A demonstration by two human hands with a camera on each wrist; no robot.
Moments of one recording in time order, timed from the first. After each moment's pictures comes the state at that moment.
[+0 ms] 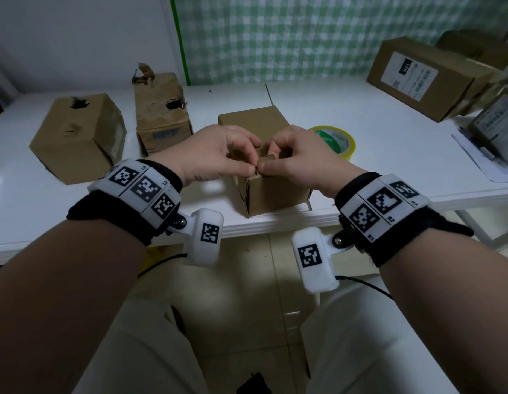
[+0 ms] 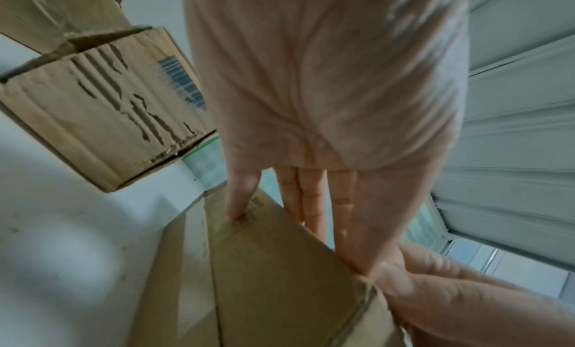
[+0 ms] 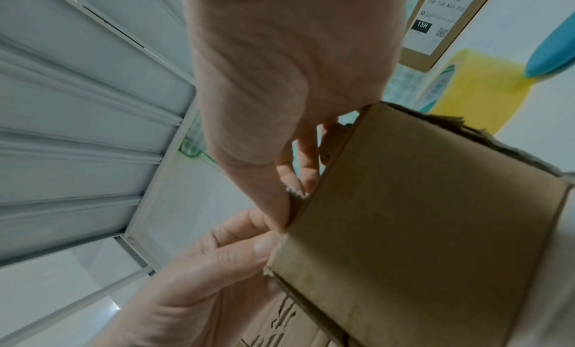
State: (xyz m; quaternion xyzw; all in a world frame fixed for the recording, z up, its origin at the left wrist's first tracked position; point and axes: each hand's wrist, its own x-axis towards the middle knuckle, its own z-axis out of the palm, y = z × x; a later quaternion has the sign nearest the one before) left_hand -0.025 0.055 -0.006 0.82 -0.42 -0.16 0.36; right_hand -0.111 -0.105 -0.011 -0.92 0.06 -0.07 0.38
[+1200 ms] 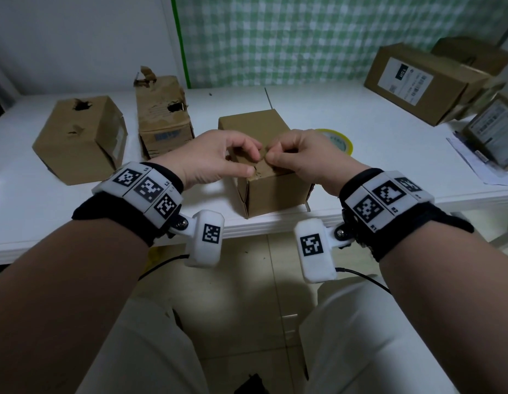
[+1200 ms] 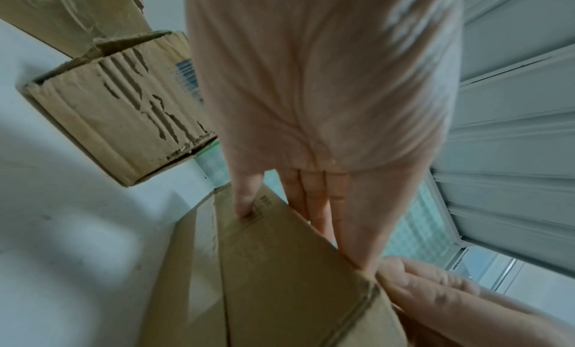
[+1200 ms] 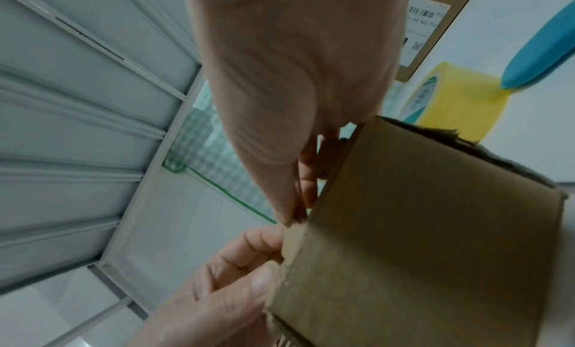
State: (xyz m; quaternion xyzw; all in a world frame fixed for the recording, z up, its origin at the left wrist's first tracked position) left_hand -0.028 0.057 -0.010 0.80 -0.38 -0.20 0.41; right_hand -0.111 -0.116 -0.015 -0.88 0.06 -0.05 0.48
